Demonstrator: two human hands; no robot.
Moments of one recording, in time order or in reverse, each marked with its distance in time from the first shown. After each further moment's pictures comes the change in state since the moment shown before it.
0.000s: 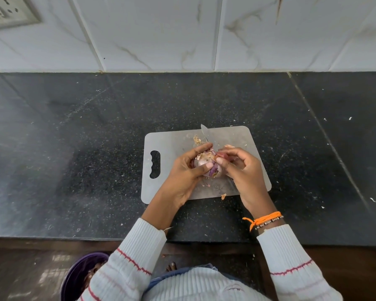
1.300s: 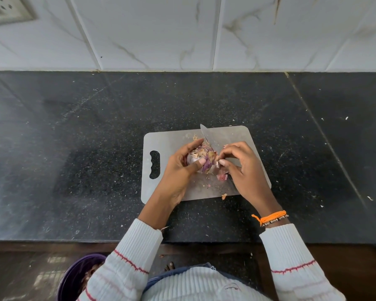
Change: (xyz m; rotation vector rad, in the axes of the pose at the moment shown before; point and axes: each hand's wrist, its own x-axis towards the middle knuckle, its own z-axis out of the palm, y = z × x) left_hand 0.001 0.003 -0.013 0.124 0.051 0.070; right_hand 0.003 -0.008 -0.006 -0.516 -0.095 -0.304
